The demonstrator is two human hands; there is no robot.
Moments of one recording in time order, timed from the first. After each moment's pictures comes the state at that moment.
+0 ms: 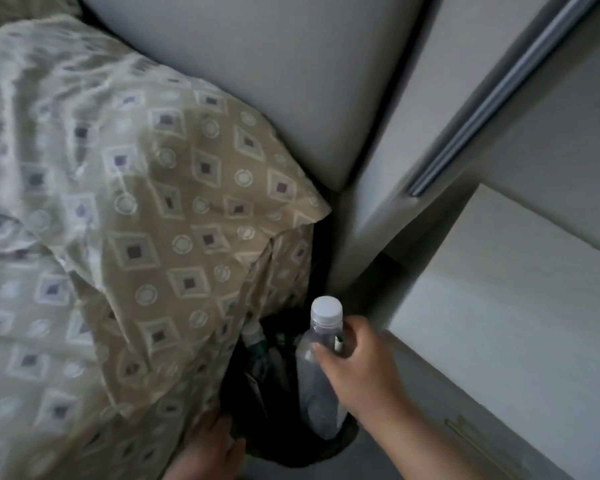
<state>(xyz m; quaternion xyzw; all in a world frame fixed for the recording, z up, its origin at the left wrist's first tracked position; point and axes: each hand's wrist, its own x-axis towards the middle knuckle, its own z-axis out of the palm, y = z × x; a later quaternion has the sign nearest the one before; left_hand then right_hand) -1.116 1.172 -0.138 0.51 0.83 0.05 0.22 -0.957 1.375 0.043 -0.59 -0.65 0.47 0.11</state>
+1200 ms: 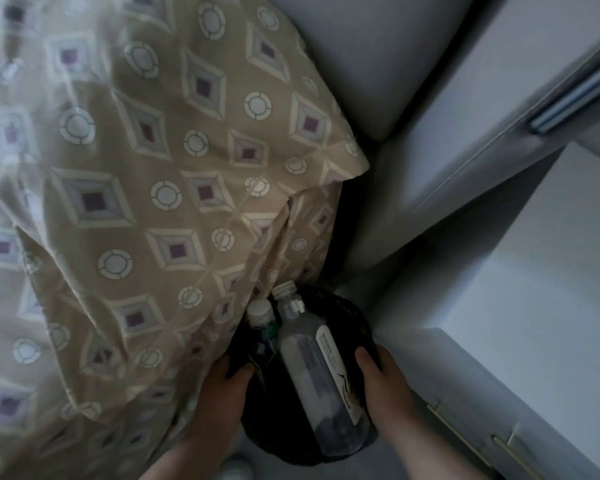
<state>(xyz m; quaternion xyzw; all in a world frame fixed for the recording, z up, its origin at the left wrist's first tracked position) -1.114 1.247 -0.122 0.01 0.83 0.31 0.46 -0.930 1.372 -0.101 -0.68 -0.49 0.54 0.00</state>
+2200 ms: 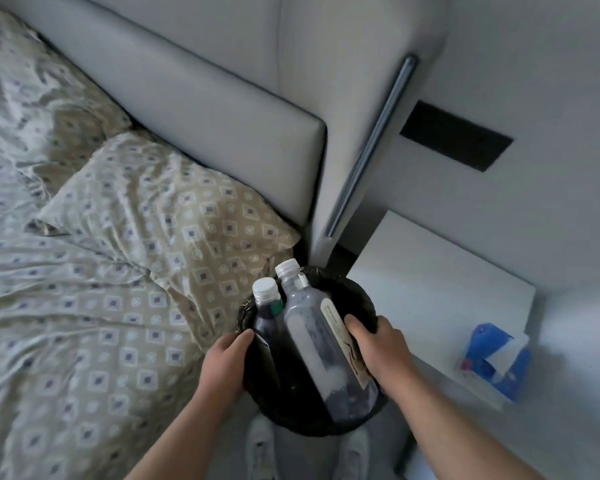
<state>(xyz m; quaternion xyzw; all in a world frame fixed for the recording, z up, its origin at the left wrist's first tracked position) -1.070 1.217 0.315 0.02 0.78 0.40 0.48 -0.874 1.327 0.315 -0.70 -0.52 0.49 0.03</state>
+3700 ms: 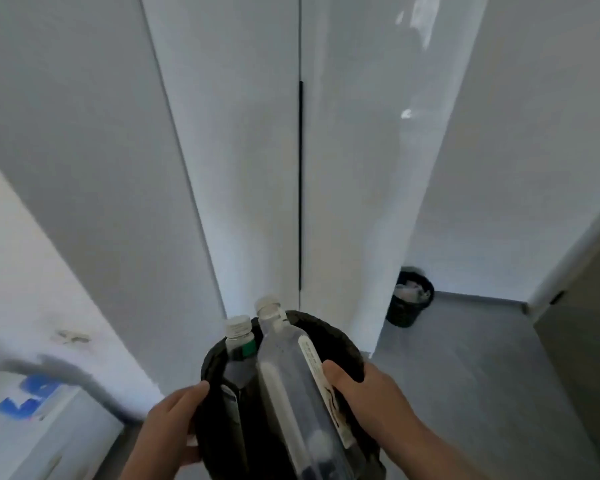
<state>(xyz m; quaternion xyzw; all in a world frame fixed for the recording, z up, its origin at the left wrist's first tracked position) -0.879 0.826 0.564 0.67 0.31 -0.07 0.67 -0.852 0.571 0.575 -0.85 0.16 0.17 0.48</state>
